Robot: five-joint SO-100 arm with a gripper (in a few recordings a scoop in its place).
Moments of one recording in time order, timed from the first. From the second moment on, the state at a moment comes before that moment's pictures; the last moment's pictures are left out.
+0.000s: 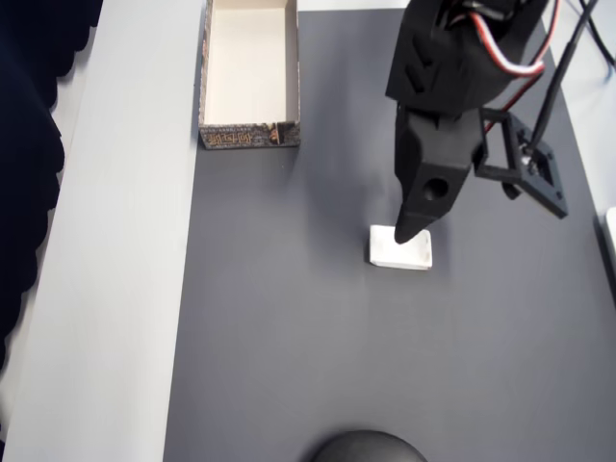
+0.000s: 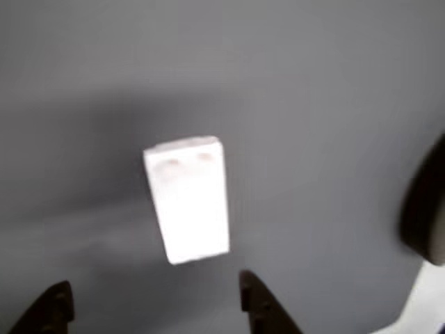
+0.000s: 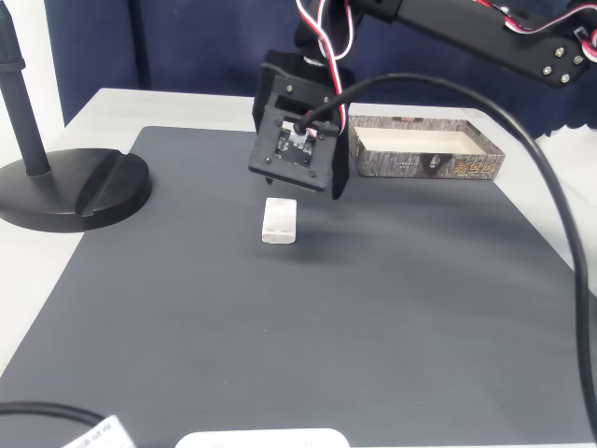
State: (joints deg) arm 28.6 36.5 19.7 98.2 106.6
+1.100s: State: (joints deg) arm 27.8 36.3 19.9 98.1 106.6
